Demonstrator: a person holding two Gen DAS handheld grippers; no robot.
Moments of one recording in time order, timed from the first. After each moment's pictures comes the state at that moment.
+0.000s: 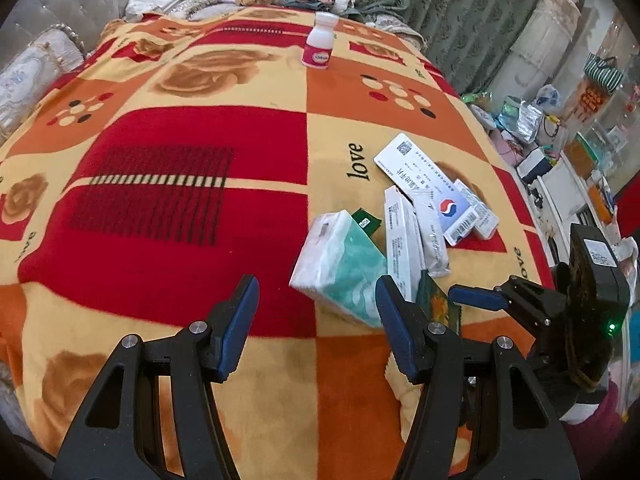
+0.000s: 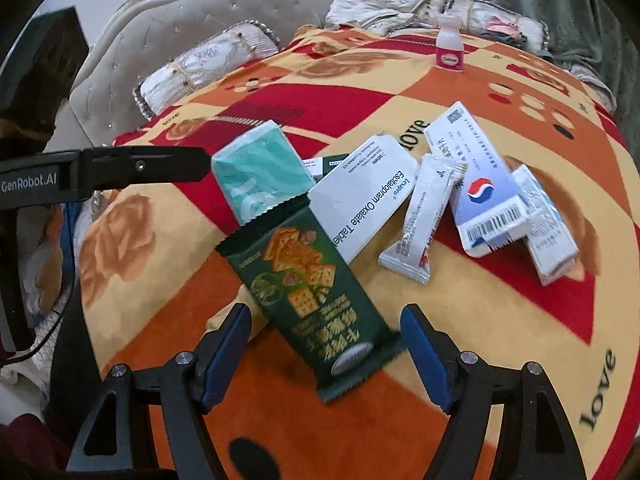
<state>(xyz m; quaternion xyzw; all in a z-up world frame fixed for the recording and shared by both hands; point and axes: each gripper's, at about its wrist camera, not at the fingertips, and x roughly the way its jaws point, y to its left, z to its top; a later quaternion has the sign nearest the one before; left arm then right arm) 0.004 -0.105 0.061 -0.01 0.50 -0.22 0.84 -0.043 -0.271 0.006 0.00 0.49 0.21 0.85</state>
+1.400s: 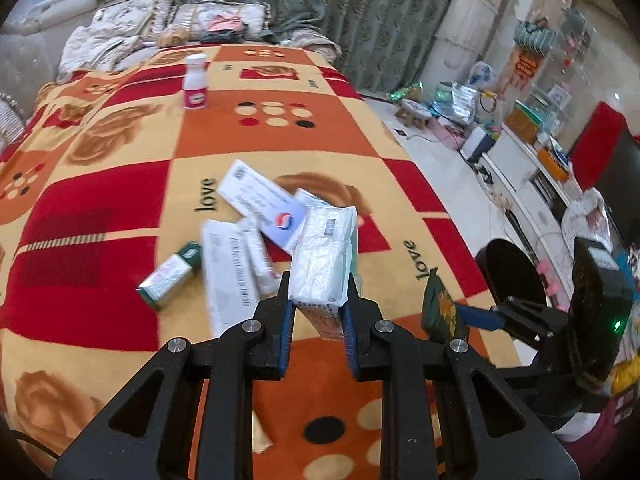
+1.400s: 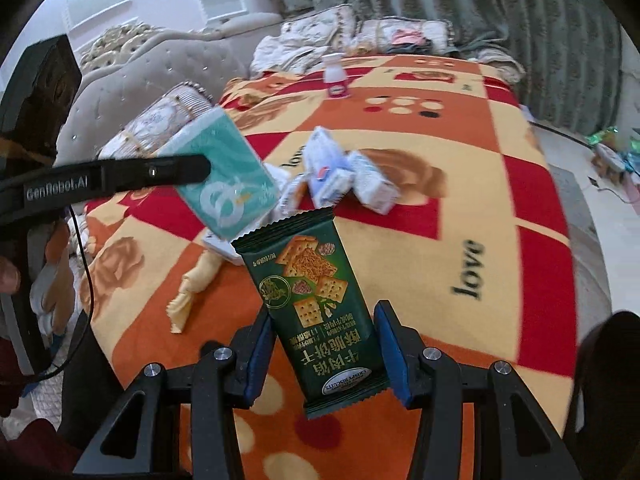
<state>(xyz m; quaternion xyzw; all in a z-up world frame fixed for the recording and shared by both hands) -0.067 -0.212 0.112 0.04 0.43 -0.33 0.84 -0.143 -0.366 0.055 0.07 0.44 0.08 0.89</state>
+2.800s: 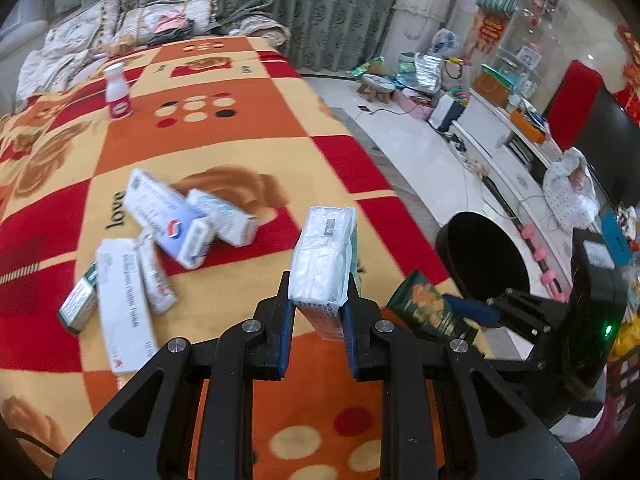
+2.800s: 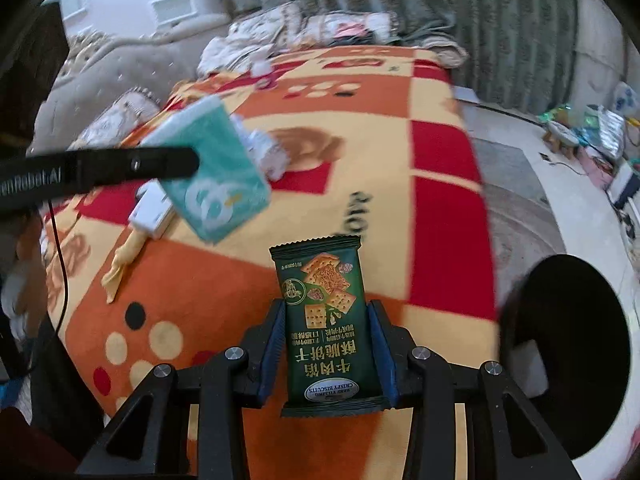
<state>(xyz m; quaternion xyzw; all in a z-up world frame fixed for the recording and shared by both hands) -0.094 -0.303 0.102 0.08 0.44 -0.38 0.81 -0.190 -0.430 0.044 0.07 0.45 -0.01 0.89</state>
